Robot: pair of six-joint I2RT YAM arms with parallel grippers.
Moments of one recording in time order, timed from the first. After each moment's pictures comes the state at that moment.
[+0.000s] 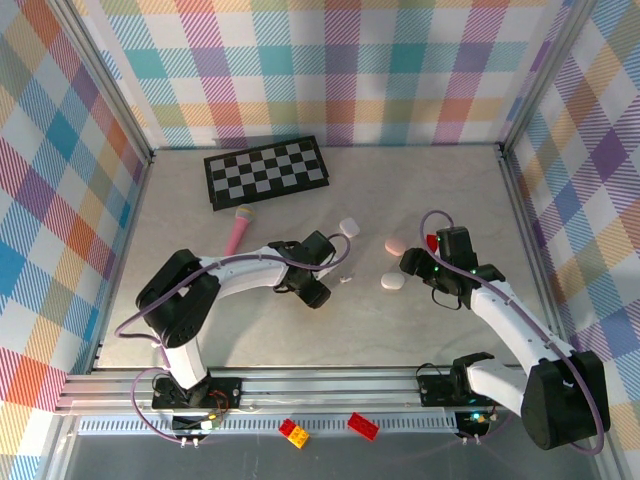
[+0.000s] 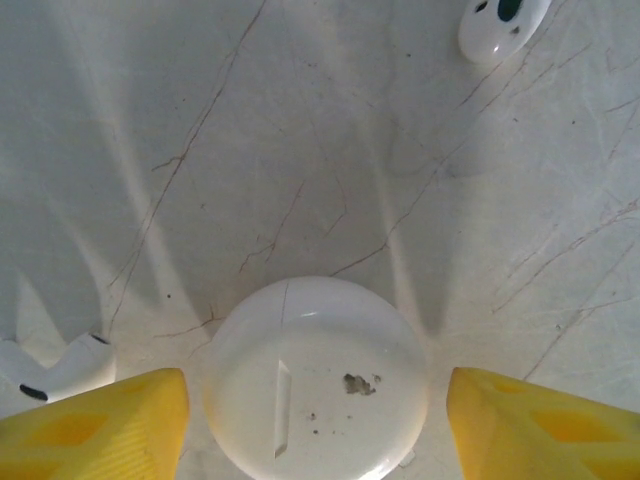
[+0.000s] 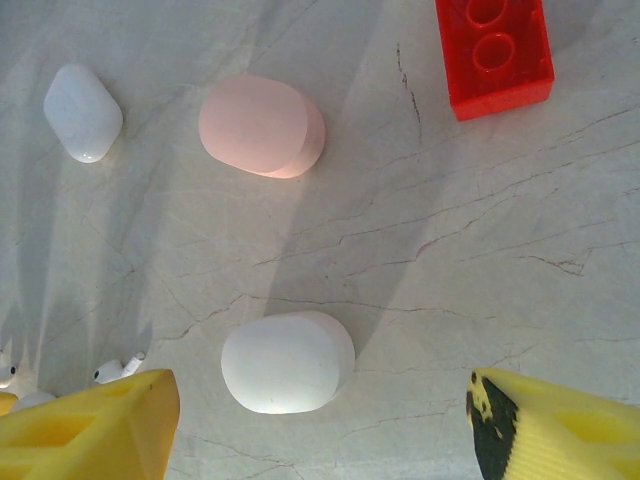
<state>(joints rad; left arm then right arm) -0.80 1.77 1.07 -0.57 -0.05 0.02 0.25 1.07 0.62 -0.47 -0.11 0.64</state>
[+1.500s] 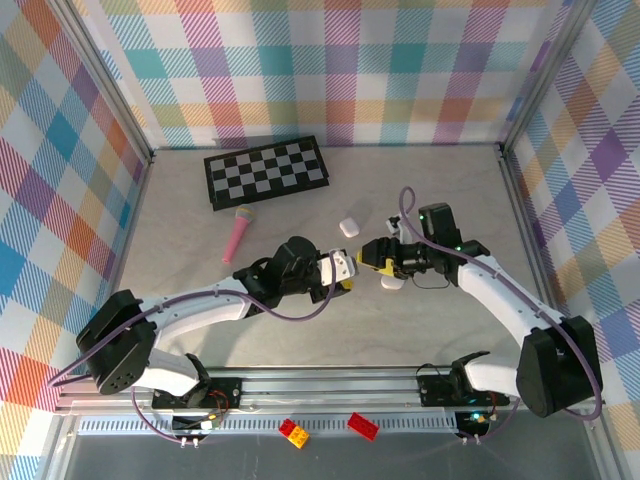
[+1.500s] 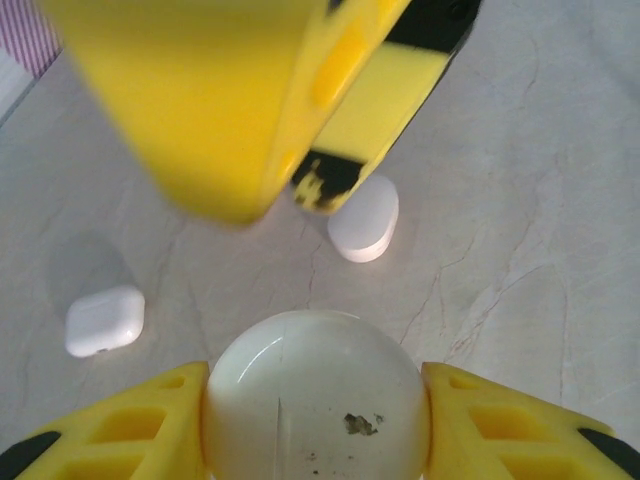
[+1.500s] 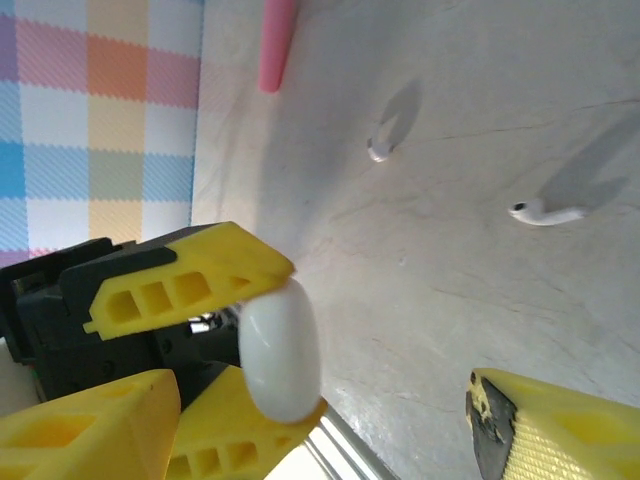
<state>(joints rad) -0.90 1.39 0.80 0.05 0.16 0.44 0.37 1.25 0.82 -0.42 -0.83 0.56</state>
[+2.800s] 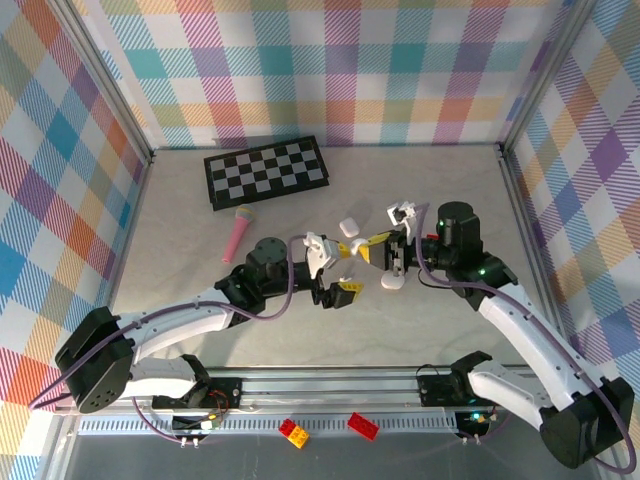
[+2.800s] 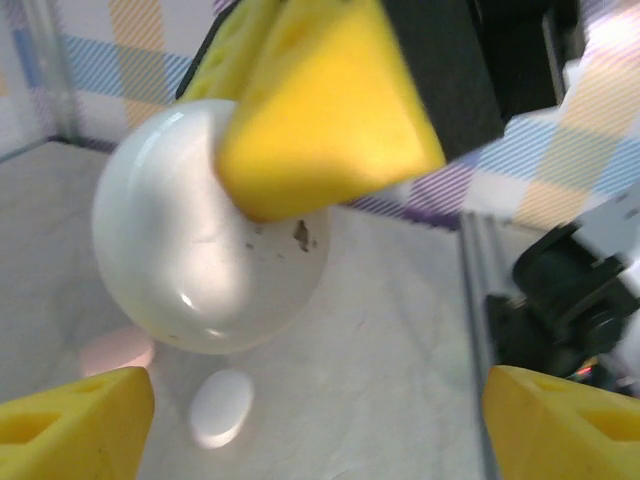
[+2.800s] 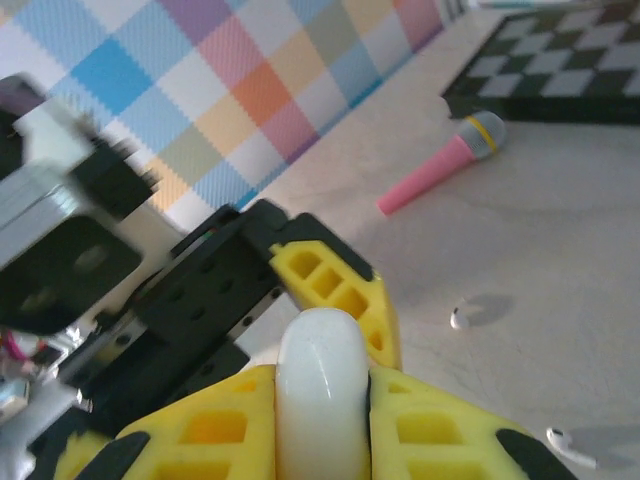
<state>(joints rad) -0.85 1.25 0.69 0.42 0.51 -0.06 0.44 0.95 0.85 -0.29 -0.80 0.21</state>
